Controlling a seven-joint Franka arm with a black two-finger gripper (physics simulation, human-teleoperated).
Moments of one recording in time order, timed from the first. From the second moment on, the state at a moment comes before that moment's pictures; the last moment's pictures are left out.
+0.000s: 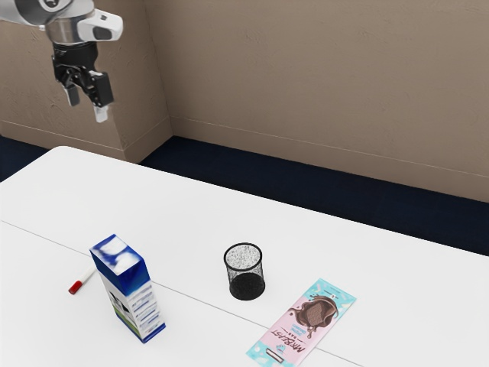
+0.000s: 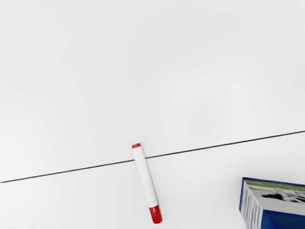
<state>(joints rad) -0.06 0.00 0.19 -1.52 0.15 1.51 0.33</state>
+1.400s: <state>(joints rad) 0.10 0.13 0.27 -2.16 0.01 2.12 0.20</state>
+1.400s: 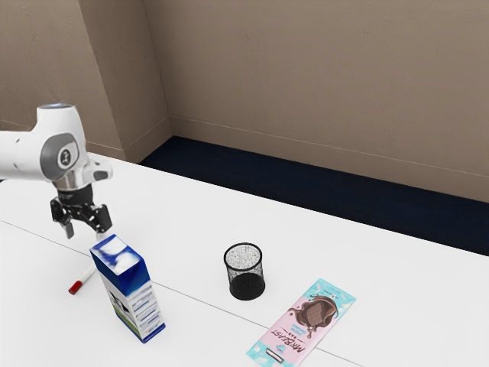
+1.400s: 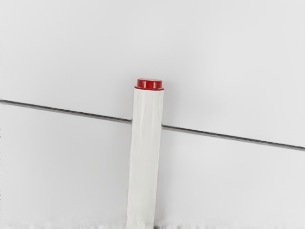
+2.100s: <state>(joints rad) 0.13 0.25 0.24 -2.18 -0.01 2.28 0.21</state>
